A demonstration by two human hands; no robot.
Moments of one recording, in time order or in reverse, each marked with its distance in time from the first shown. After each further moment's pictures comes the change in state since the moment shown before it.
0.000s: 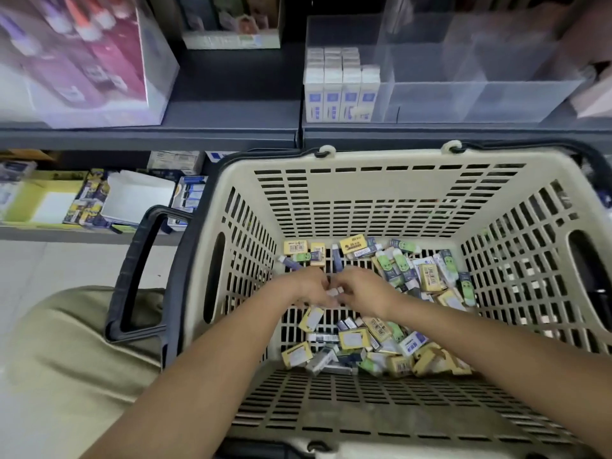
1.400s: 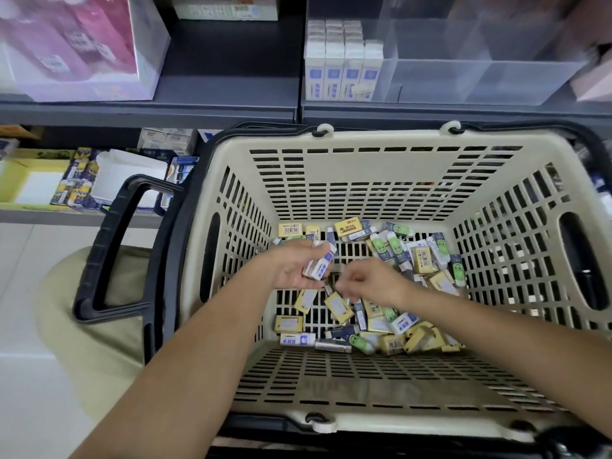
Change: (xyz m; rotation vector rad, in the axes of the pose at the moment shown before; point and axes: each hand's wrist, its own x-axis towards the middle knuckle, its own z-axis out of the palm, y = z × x) left_hand -0.014 -0.014 -0.007 -1.060 -0.056 0.025; right_hand -0.037 -0.013 -0.015 0.484 -0.054 0.199
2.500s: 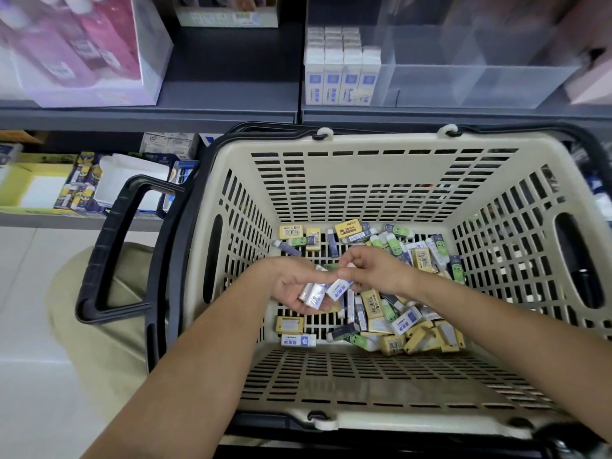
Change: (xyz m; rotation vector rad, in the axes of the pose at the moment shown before) left_hand 0.003 -0.010 -0.007 0.306 -0.277 -0.195; right_hand 0.000 -0.017 -0.016 0.204 -0.069 0.012
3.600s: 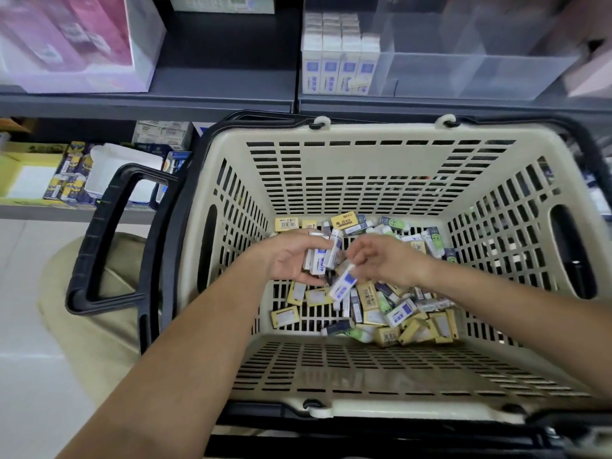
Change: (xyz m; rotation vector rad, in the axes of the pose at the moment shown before) left_hand 0.006 0.010 -0.007 -0.294 0.101 0.283; right_hand -0.025 -0.013 -0.018 -0.062 0.018 0.031
